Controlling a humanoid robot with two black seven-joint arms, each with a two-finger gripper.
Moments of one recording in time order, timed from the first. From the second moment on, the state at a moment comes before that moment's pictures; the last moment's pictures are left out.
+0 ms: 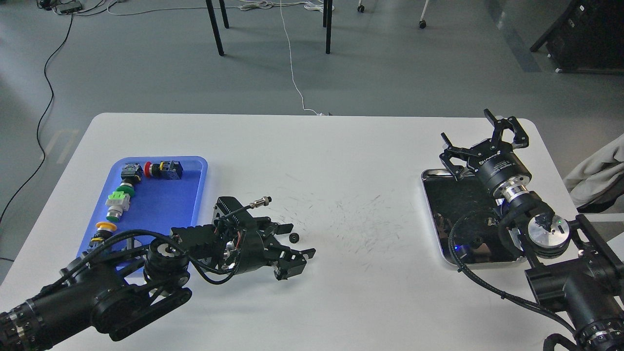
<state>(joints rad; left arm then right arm) -0.52 0.34 -0.46 -1.24 2.18 -0.18 -0.22 0.41 -0.14 1.44 0.79 -0.07 0.43 -0.15</state>
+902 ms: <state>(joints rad) -0.51 0.34 -0.46 -1.21 2.18 -0.19 -0.18 0.42 -0.14 1.44 0.80 -0.07 0.44 -0.15</state>
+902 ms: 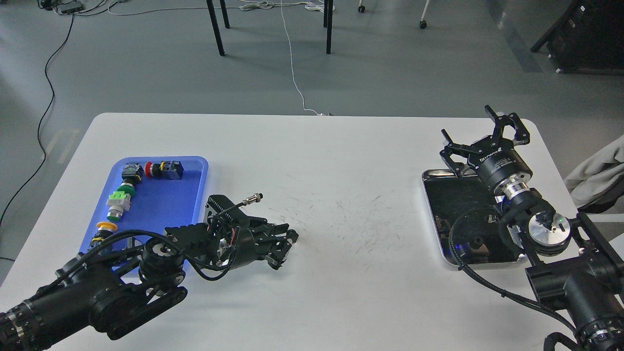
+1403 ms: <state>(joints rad) -0.63 0.52 -0.48 -1.35 2.18 -0.17 -0.17 0.43 -0.14 1.44 0.81 -0.07 0.44 -0.15</state>
